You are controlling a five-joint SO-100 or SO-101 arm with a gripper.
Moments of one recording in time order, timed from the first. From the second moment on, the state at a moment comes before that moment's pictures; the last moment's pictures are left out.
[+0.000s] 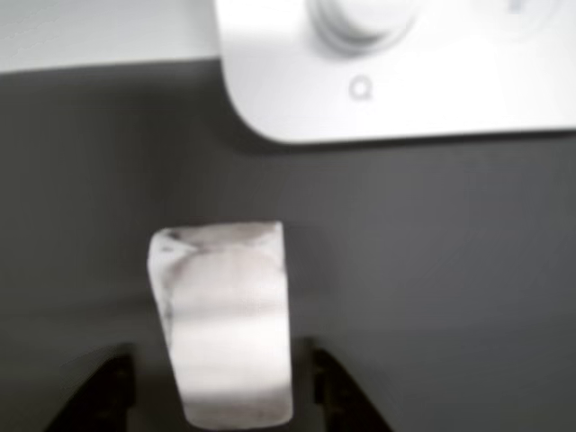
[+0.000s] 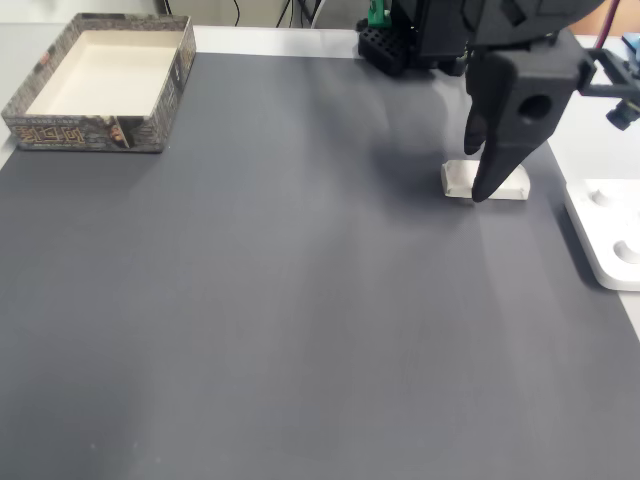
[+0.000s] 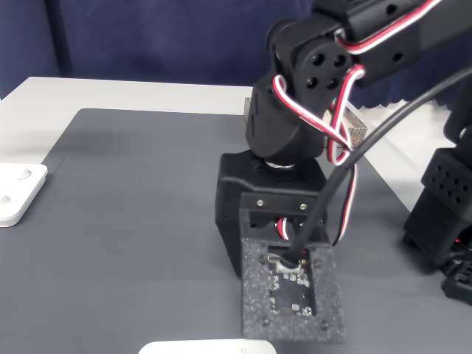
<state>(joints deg) 1.3 90.0 116.3 64.8 82.4</state>
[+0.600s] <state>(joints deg) 0.4 87.5 114.1 64.8 82.4</state>
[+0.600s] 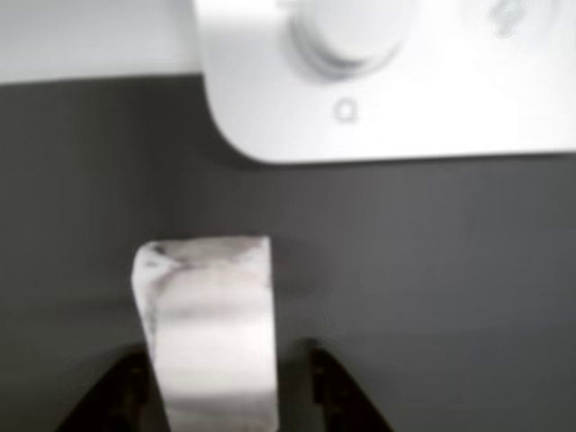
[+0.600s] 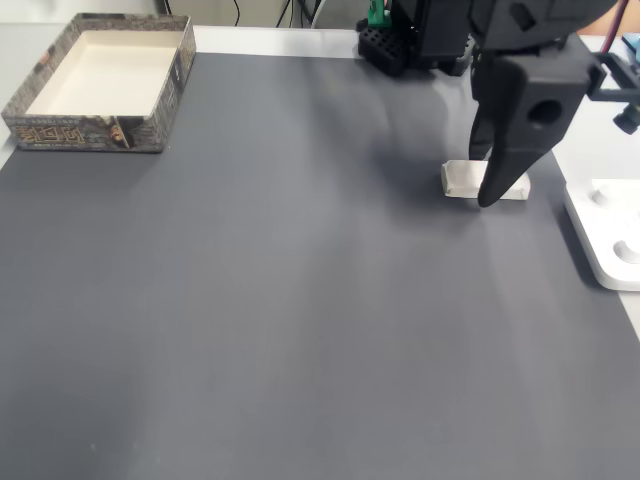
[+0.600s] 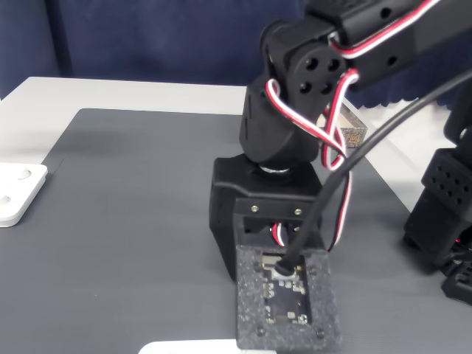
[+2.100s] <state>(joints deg) 3.2 89.4 110.8 78.3 74.4</state>
